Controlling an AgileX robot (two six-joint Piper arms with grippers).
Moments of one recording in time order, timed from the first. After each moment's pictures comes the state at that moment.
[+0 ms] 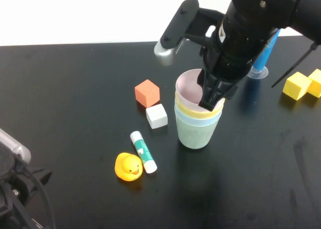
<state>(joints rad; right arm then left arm) 0.71 1.84 -1.89 -0.19 1.30 -0.37 -0.65 0.69 -0.70 0.30 0.75 -0.17</state>
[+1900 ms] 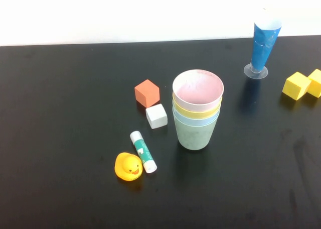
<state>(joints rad) 0.71 0.51 -0.48 -0.10 0.38 -0.19 -0.65 0.32 -0.41 0.87 0.60 -0.91</state>
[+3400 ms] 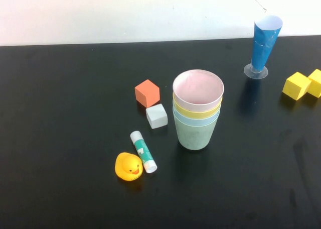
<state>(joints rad) -0.06 -0.01 0.02 0.00 0.40 -0.09 -0.65 0.32 -0.41 0.87 0.60 -0.92</state>
